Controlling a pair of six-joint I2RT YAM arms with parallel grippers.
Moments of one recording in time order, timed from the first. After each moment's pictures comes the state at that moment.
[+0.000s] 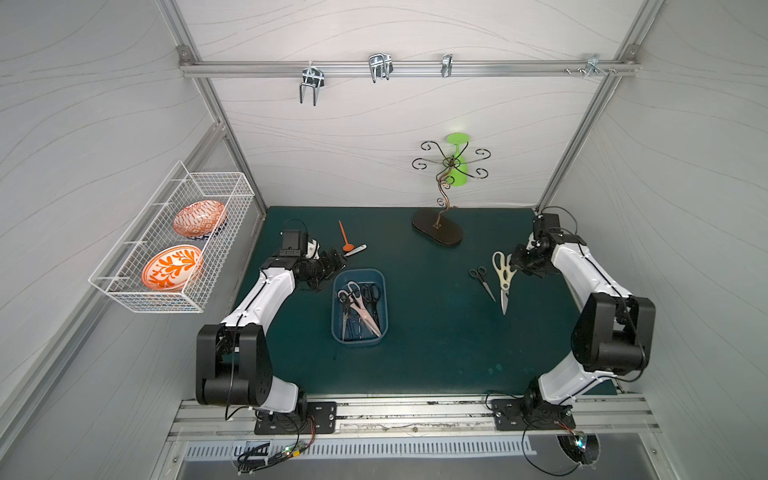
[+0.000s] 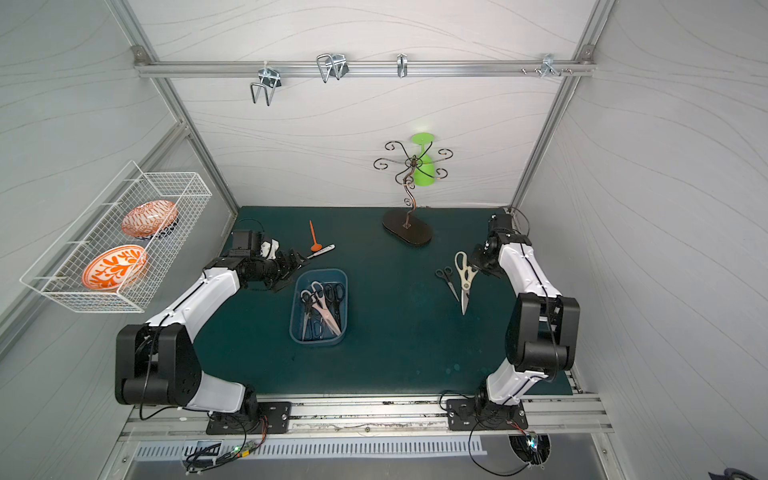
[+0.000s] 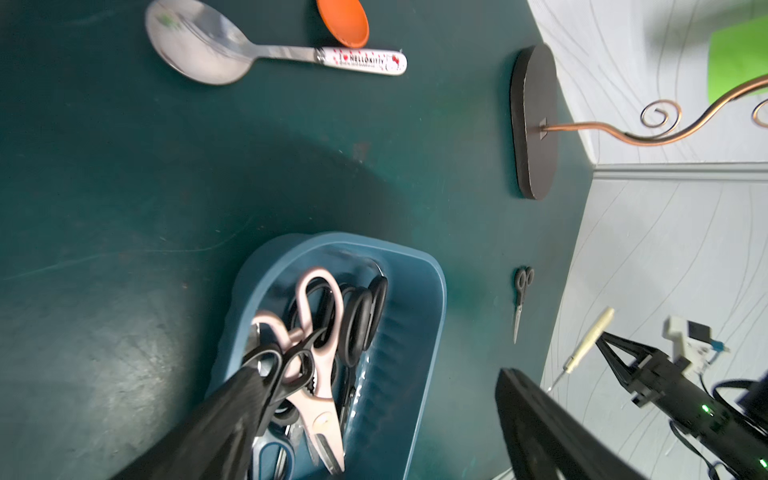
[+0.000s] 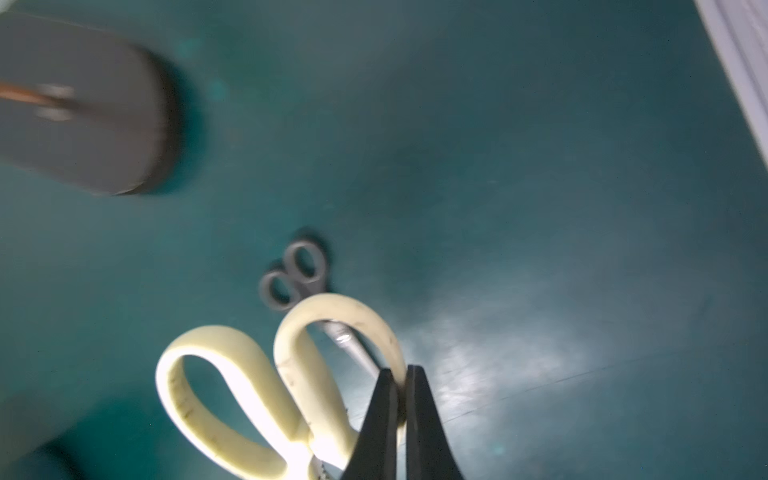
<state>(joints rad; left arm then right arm) 0.01 1.45 1.02 -0.54 0.50 -0.66 0.01 1.62 1.30 -0.79 -0.09 0.39</state>
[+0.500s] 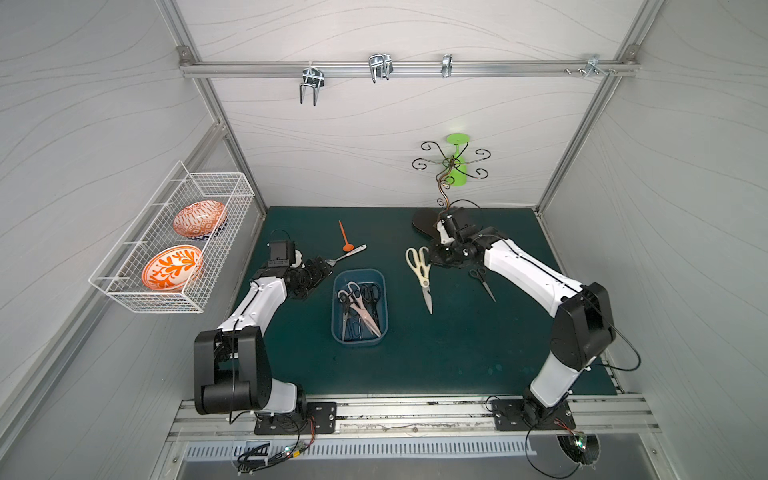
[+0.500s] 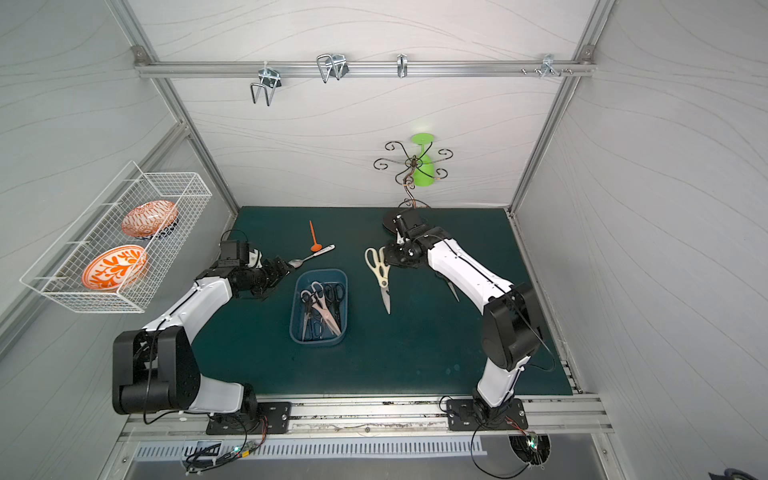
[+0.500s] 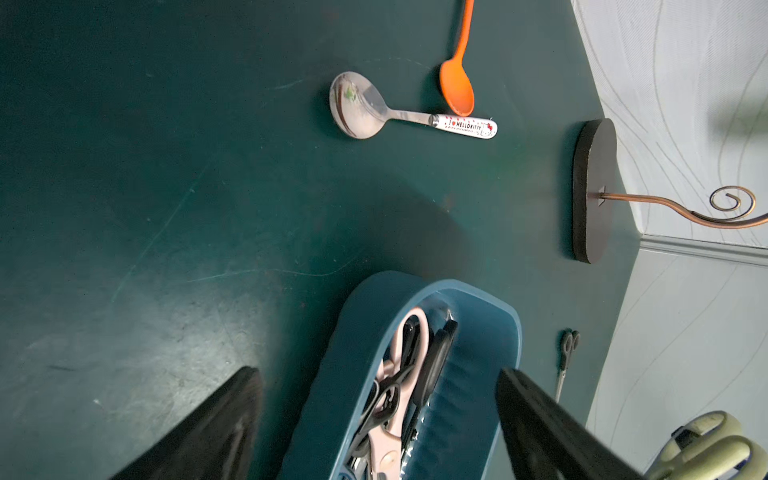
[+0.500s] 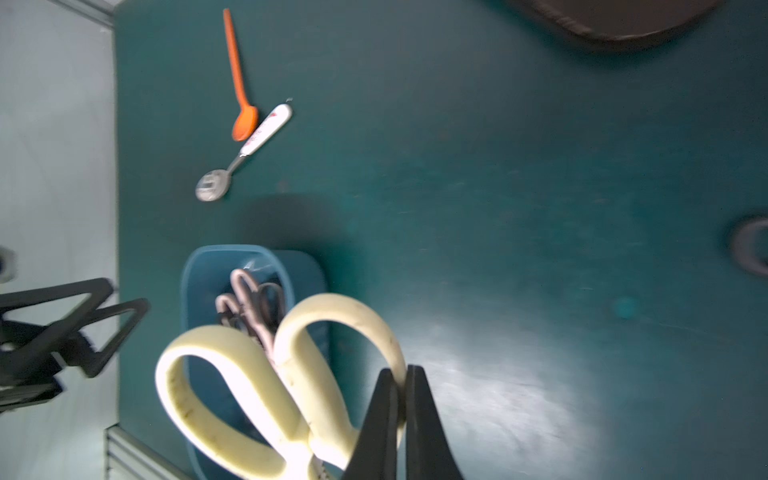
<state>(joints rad) 0.12 1.43 0.92 -0.48 0.40 -0.66 0.63 1.75 1.52 -0.70 -0.15 0.63</state>
